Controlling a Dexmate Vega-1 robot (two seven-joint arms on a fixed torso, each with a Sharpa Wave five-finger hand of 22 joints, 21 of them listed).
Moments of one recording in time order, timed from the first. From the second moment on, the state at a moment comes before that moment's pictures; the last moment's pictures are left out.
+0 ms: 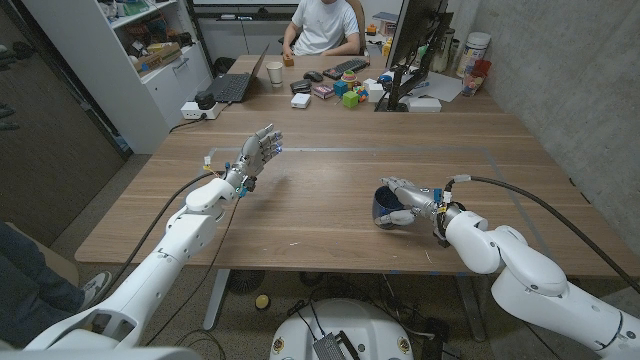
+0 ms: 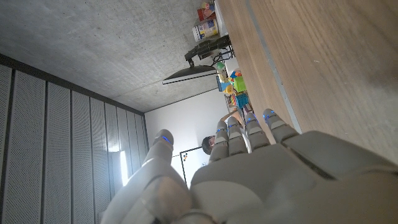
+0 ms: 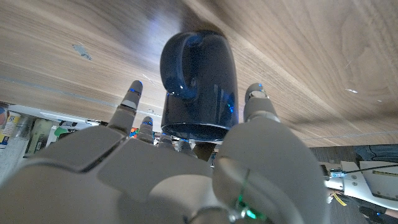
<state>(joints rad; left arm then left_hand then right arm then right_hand) 0.90 0.48 0.22 -1.41 -0.55 -0.10 -0.19 0.10 0.04 0.51 -0.13 0.17 0.14 0.09 0.19 0.18 0.12 0.05 0.22 0.20 0.08 0.09 0.19 0.18 0.02 0.13 0.20 0.18 -1.29 -0.94 -0.43 -2.34 -0.70 -0.53 0.24 0.64 -0.08 0.29 -0.14 0.24 -0.14 -0.04 0.21 0.21 -0.17 0.09 0.22 0.23 -0.08 0.17 0.22 0.20 0.27 0.22 0.20 0.17</state>
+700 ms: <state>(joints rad) 0.92 0.47 0.21 -1.42 -0.55 -0.10 -0.18 0.10 0.04 0.51 -0.13 0.17 0.14 0.09 0.19 0.18 0.12 0.05 0.22 0.20 0.08 0.09 0.19 0.18 0.02 0.14 0.20 0.18 -1.22 -0.94 -0.49 -2.30 -0.69 -0.53 0.25 0.79 -0.02 0.32 -0.16 0.20 0.05 -0.10 0.27 0.23 0.00 0.05 0.30 0.30 0.20 0.11 0.32 0.22 0.72 0.20 0.31 0.18</state>
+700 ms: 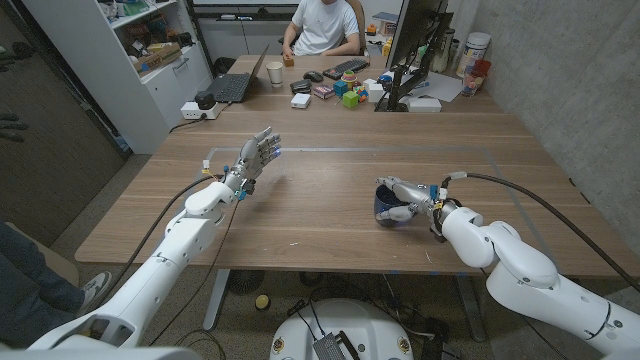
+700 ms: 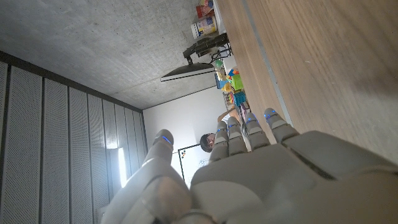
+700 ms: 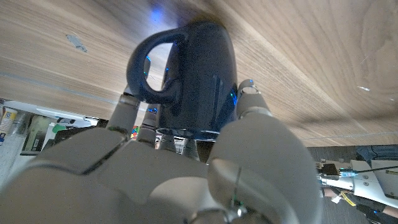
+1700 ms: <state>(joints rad) 0.92 0.47 0.21 -1.42 -0.55 -0.10 -0.18 0.10 0.04 0.51 -0.13 0.17 0.14 0.09 0.19 0.18 0.12 0.05 0.22 0.20 0.08 0.09 0.19 0.18 0.01 0.14 0.20 0.18 -1.23 -0.95 -0.48 -2.29 -0.65 -0.58 0.20 0.96 -0.12 0.33 -0.16 0.21 0.32 -0.27 0.52 0.49 0.30 -0.03 0.59 0.60 0.54 0.07 0.71 0.50 1.23 -0.12 0.49 0.20</state>
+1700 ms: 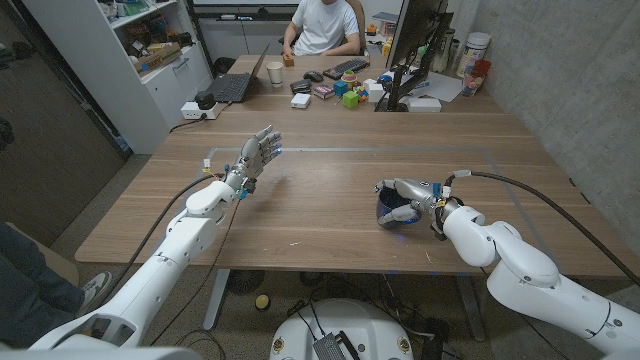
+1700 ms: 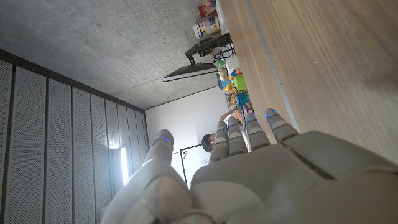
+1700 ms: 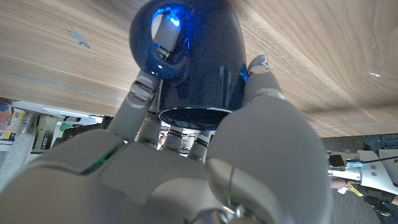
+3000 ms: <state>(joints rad) 0.93 0.47 0.21 -1.44 -0.56 -0.11 -0.17 0.10 0.04 0.51 -0.13 0.17 0.16 0.09 0.19 0.18 0.13 0.04 0.22 0.20 0.08 0.09 0.19 0.18 0.01 0.14 0.20 0.18 -1.21 -1.02 -0.41 -2.35 -0.52 -0.55 0.20 1.03 -0.19 0.33 -0.16 0.31 0.38 -0.23 0.65 0.75 0.31 -0.07 0.78 0.75 0.60 0.13 0.72 0.53 1.22 -0.17 0.71 0.26</state>
